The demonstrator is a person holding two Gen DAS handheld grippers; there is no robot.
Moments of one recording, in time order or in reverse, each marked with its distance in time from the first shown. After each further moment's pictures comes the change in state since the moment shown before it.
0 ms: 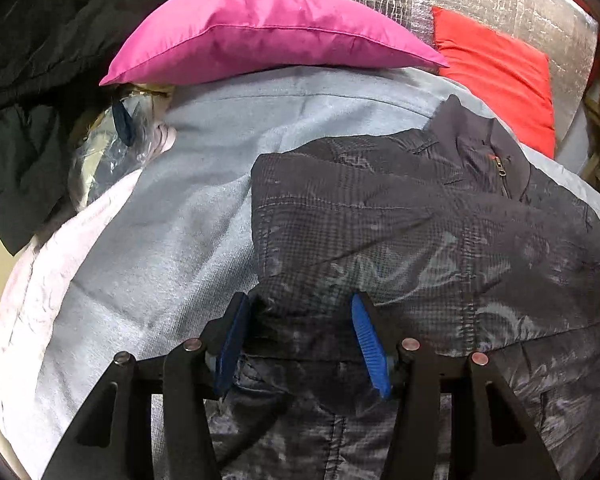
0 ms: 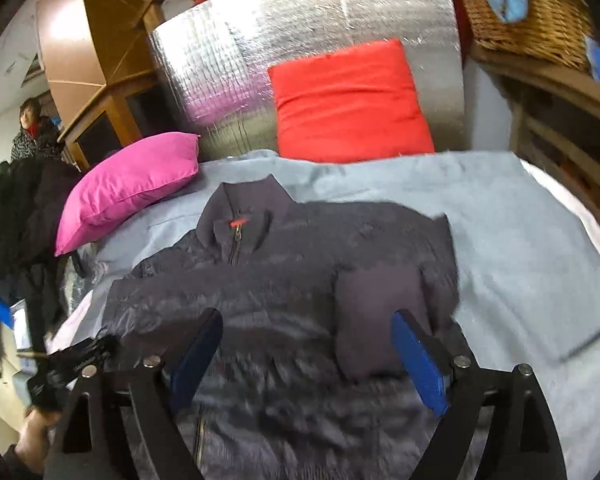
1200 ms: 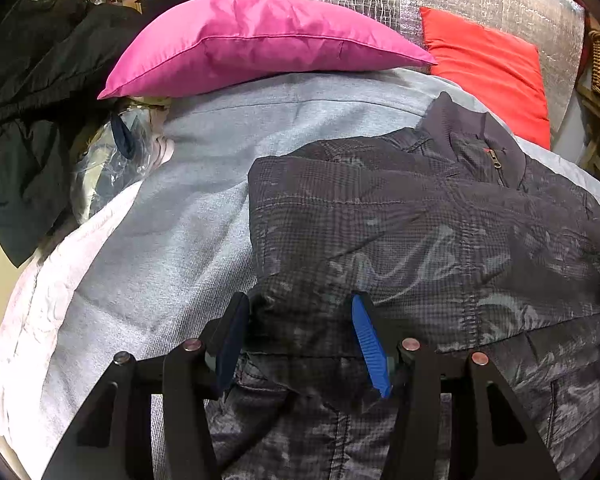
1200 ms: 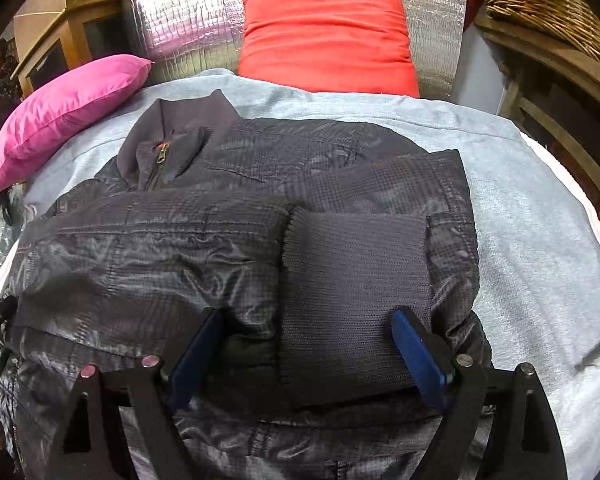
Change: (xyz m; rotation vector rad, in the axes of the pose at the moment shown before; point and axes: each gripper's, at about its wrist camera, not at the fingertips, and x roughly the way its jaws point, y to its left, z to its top) left arm -0.002 -0.004 -0.002 0.042 -0.030 0.008; right arm 0.089 -0.010 -0.026 -0.066 0.195 -0.173
